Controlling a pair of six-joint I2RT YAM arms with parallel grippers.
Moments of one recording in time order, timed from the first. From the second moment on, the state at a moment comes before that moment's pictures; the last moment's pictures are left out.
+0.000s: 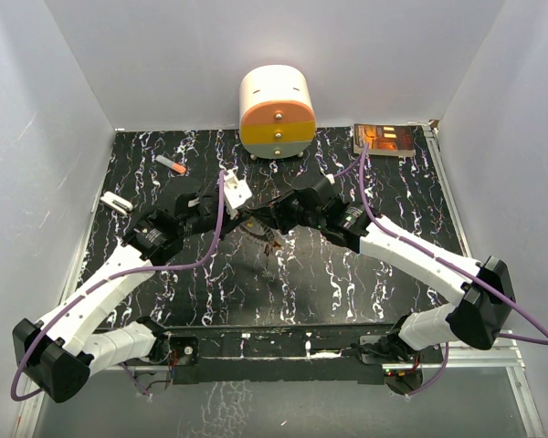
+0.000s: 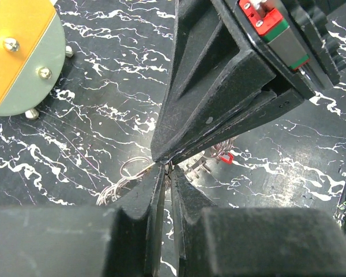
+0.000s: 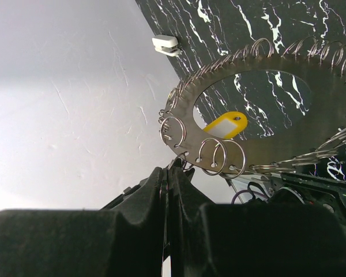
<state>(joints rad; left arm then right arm) -0.59 1.06 0.97 -0.34 0.39 0.39 0.83 1.37 1.18 -0.34 -0.02 1.76</state>
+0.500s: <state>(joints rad) -0.59 1.06 0.97 -0.33 0.39 0.39 0.83 1.37 1.18 -0.34 -0.02 1.78</state>
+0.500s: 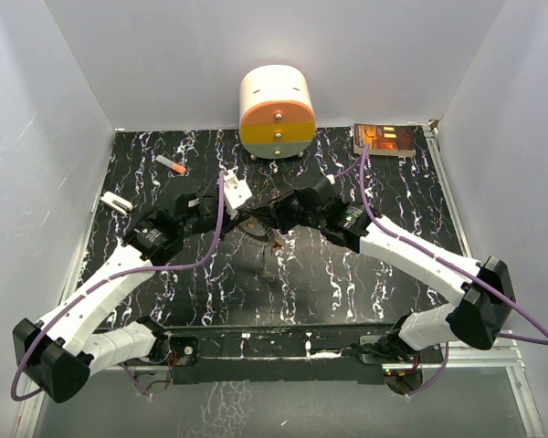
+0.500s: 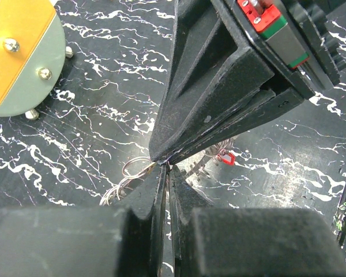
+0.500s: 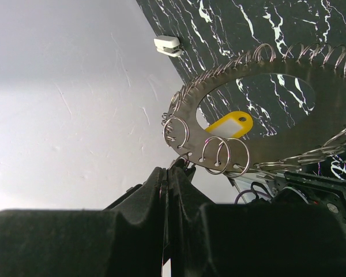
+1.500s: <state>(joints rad) -0.59 1.06 0.96 -0.39 0.41 0.43 0.82 1.29 1.16 -0.35 0.06 1.75</state>
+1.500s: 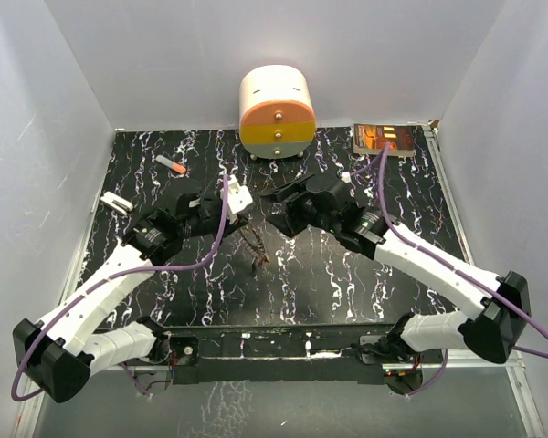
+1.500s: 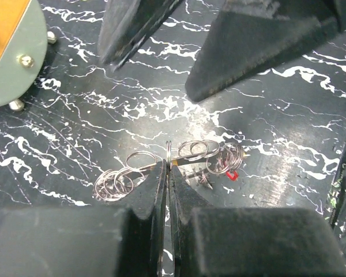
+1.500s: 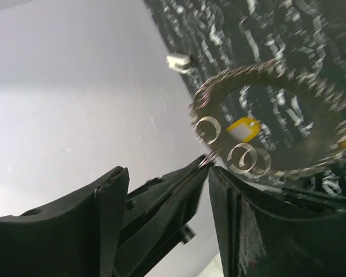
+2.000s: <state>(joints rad) -0.59 1.09 1.18 -0.67 0.65 0.53 0.47 1.01 0.84 -0.23 -0.25 0.81</state>
